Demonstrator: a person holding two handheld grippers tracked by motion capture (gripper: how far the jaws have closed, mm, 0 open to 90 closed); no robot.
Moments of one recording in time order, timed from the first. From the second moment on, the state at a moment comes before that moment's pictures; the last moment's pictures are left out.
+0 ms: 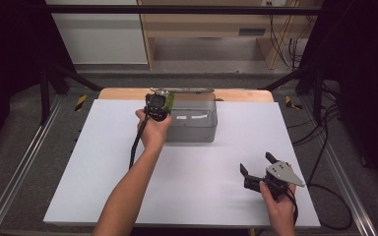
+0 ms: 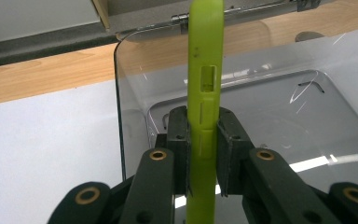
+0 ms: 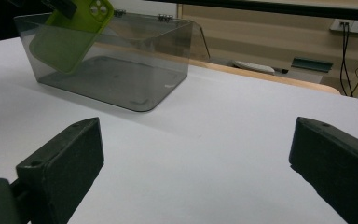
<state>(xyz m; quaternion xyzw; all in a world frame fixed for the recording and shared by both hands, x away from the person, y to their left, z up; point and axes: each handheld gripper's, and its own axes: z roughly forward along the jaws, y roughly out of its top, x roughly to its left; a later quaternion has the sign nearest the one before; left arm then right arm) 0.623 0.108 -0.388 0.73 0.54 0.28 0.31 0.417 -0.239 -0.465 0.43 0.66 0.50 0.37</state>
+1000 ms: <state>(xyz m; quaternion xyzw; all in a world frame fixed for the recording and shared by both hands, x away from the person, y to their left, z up) 0.636 0.104 -0.388 0.73 0.56 0.27 0.30 0.418 -0.236 -0.467 0.43 0.66 0.50 0.36</state>
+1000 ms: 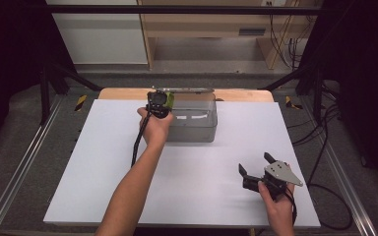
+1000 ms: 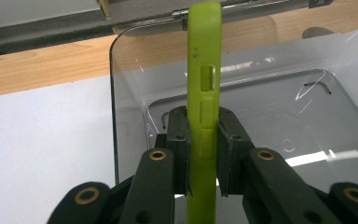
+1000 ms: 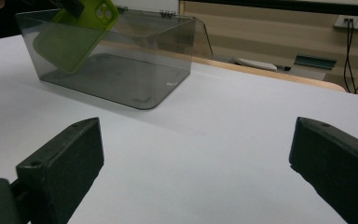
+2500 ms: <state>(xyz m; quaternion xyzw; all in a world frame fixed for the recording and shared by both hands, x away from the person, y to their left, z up) 0.650 0.129 -0.389 0.72 0.58 0.24 0.30 0.422 -0.234 -0.469 0.43 0.66 0.49 0.35</state>
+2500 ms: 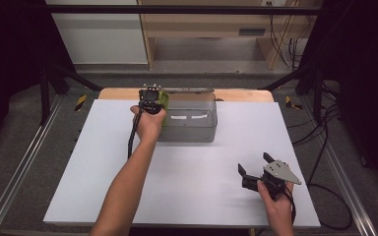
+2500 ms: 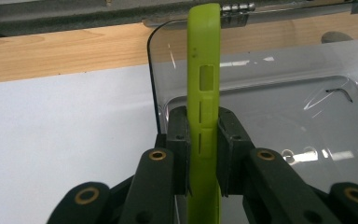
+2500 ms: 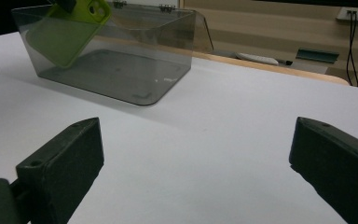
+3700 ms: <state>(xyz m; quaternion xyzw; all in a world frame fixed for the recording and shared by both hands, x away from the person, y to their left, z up) 0.624 0.140 -0.366 0.71 0.50 0.30 0.40 0.423 -0.232 -0.471 0.43 0.67 0.49 0.36</state>
